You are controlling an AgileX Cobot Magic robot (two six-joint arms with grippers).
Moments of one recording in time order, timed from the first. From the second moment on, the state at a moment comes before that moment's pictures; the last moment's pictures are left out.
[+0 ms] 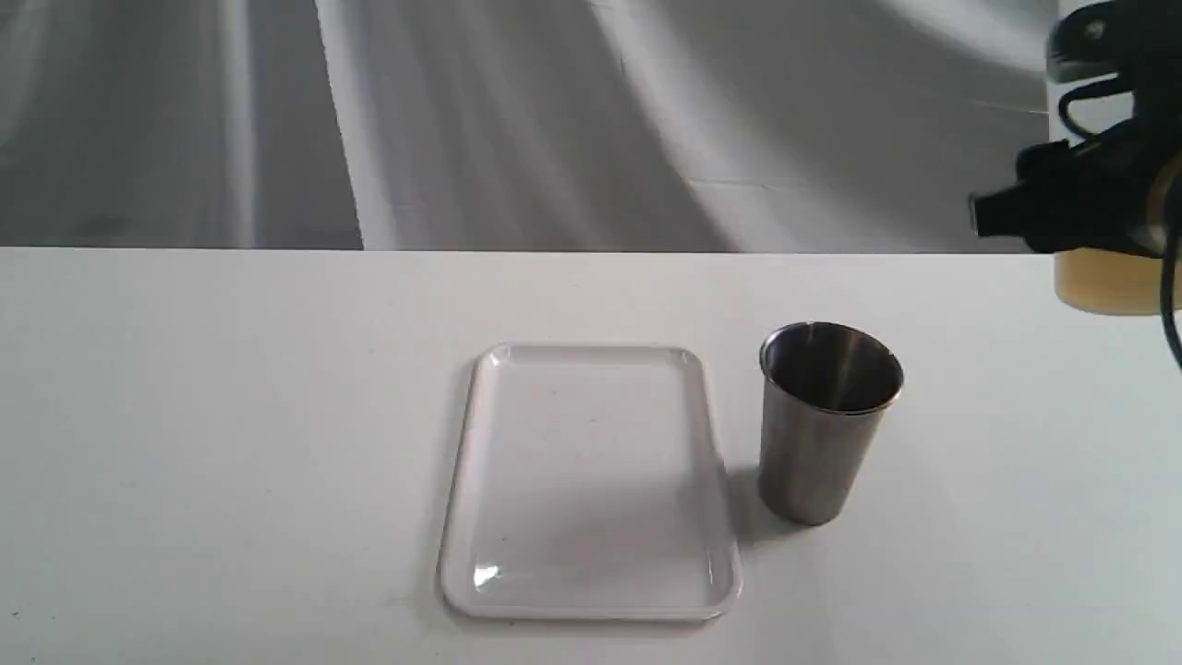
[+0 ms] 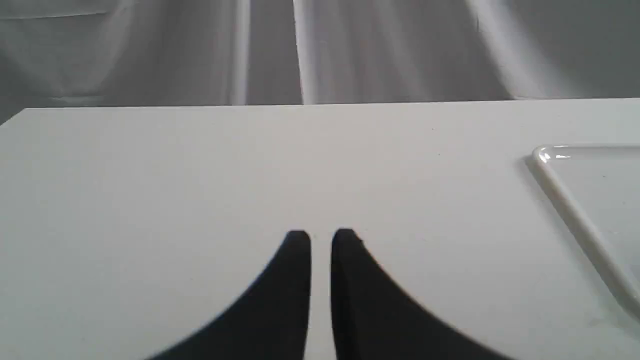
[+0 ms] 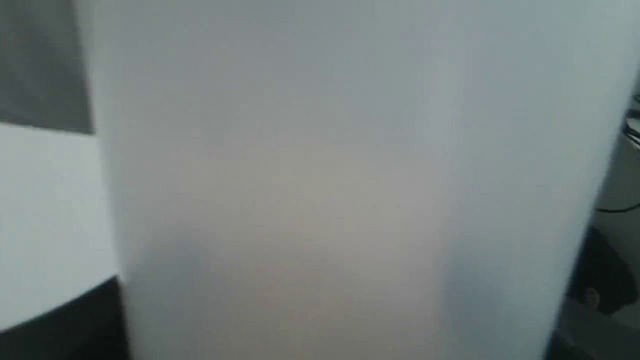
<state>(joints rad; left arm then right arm) 0.06 0.00 0.00 -0.02 0.29 0.04 0.12 1.45 -0.94 -1.61 0.52 1.53</state>
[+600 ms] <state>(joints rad) 0.06 0.00 0.00 -0.02 0.29 0.04 0.12 1.17 -1.02 -1.67 0.36 1.67</state>
